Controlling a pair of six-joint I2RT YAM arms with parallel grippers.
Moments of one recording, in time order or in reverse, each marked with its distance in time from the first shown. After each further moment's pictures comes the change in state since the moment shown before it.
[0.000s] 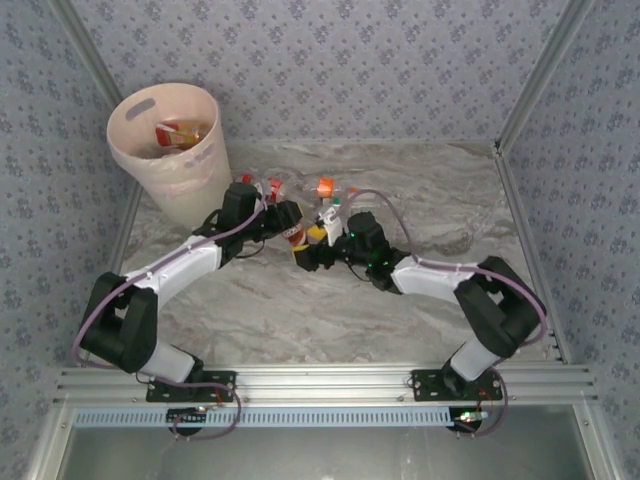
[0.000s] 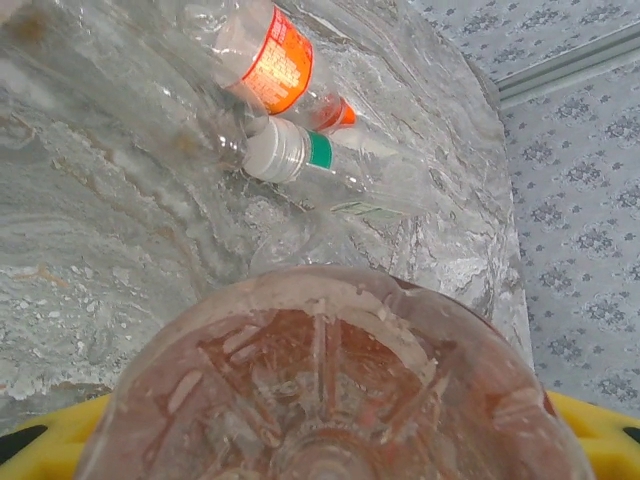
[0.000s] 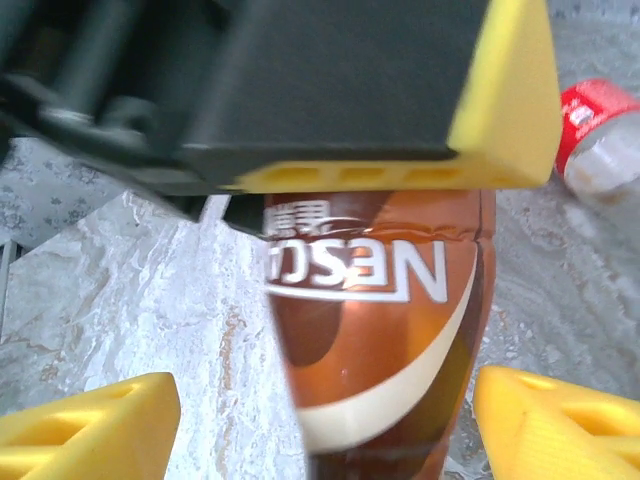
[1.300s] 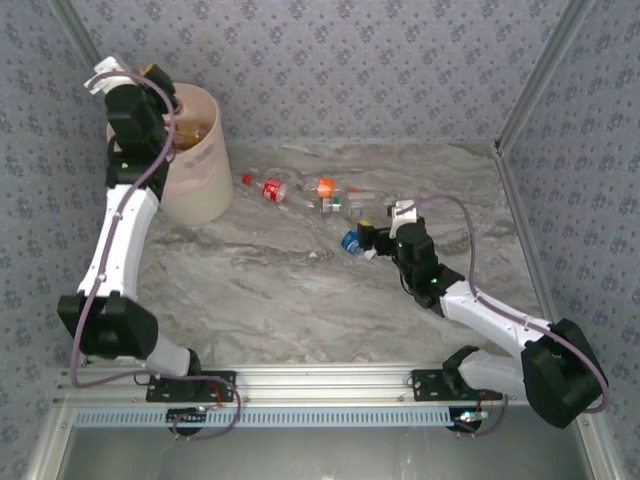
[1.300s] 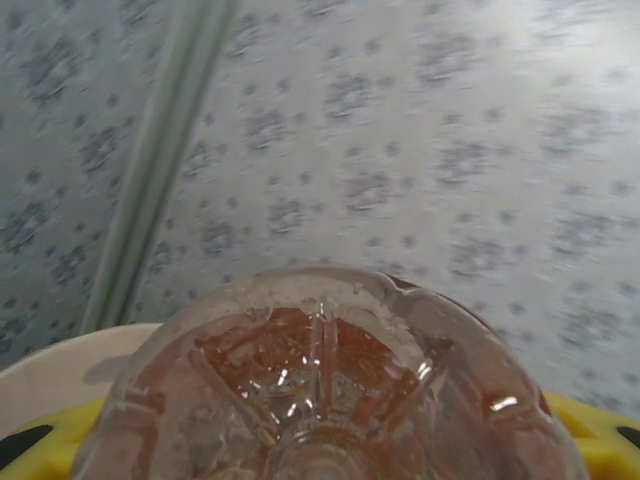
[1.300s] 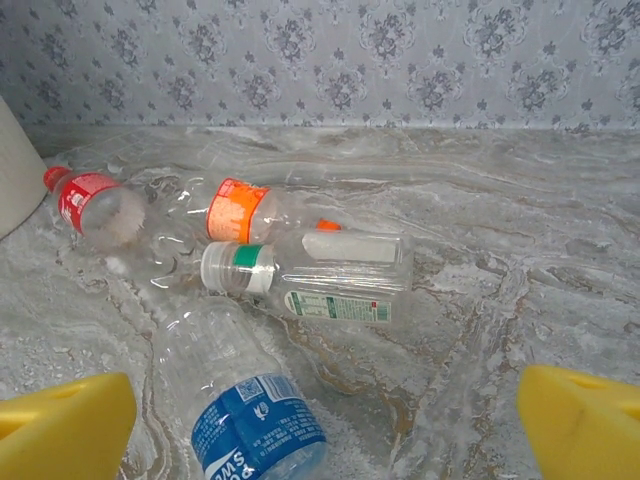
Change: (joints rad) left arm 0.489 0.093 0.703 -0.014 -0.585 0.309; right arm -0.144 -0.430 -0.212 -0.220 0.694 0.073
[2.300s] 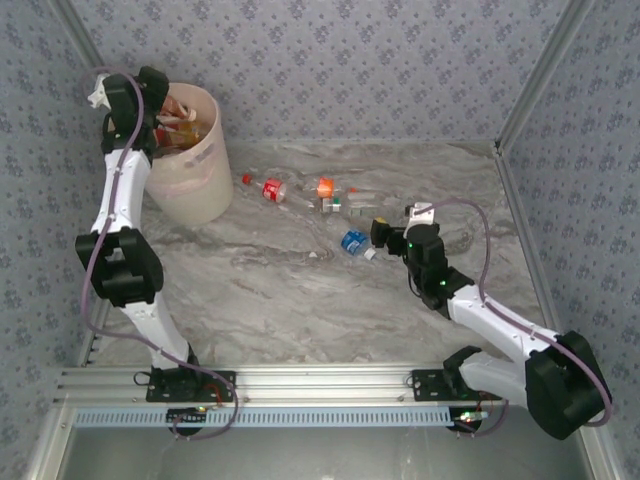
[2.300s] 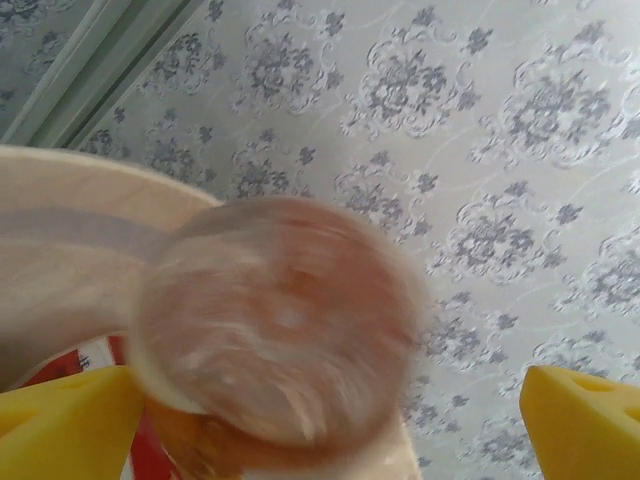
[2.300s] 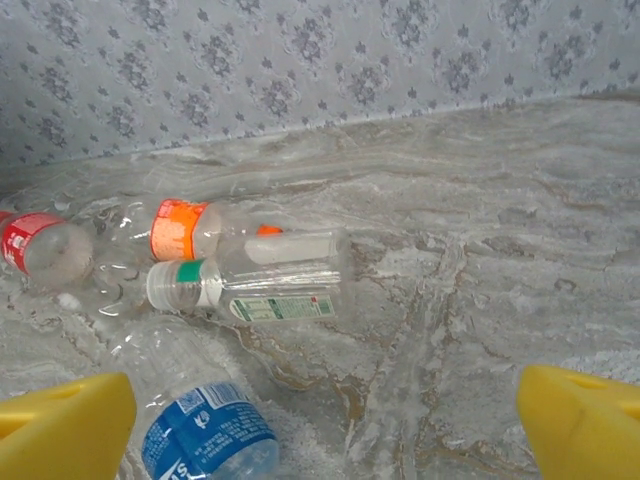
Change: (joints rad) left arm 0.102 0.333 0.270 -0.225 0.205 -0.429; right arm -0.085 -0.027 -0.030 -0.061 0.001 0.103
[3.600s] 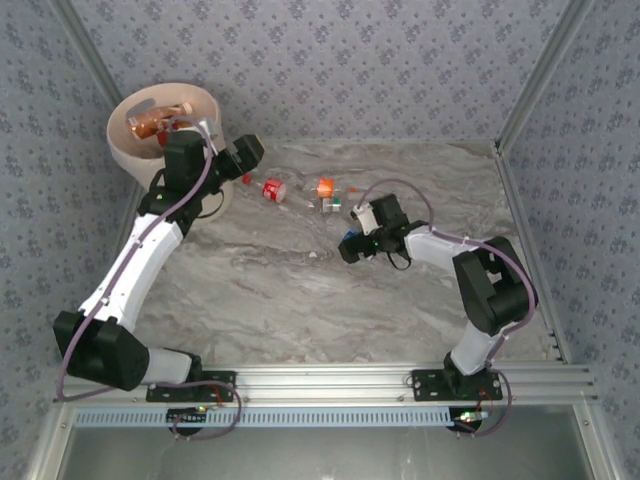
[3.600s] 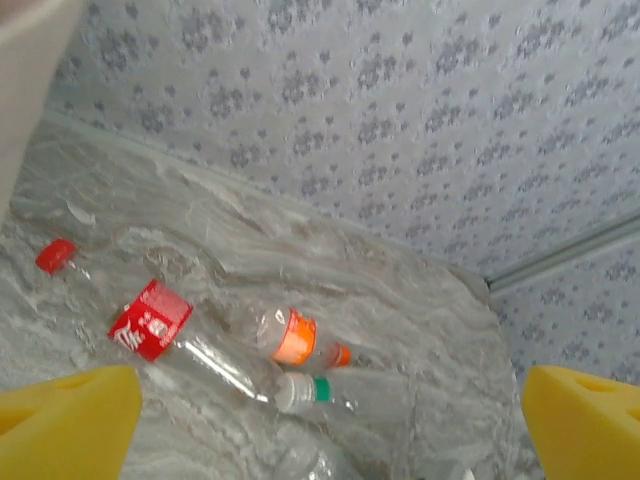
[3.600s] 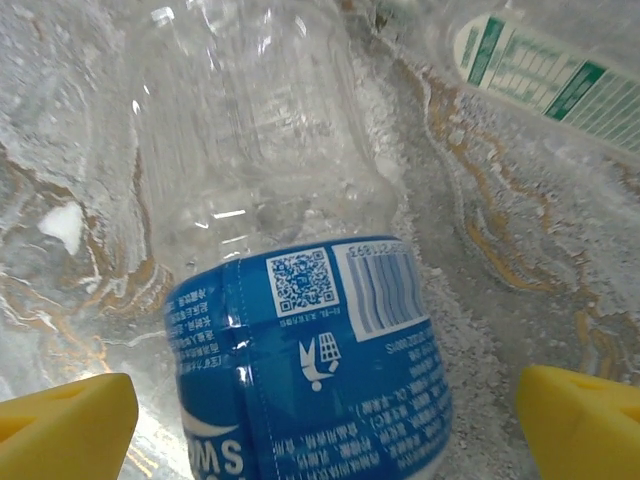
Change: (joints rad) left arm -0.394 -0.549 -0.612 -0.048 0.253 0.285; right arm -0.034 0.623 0.430 -0.375 -0.484 -0.373
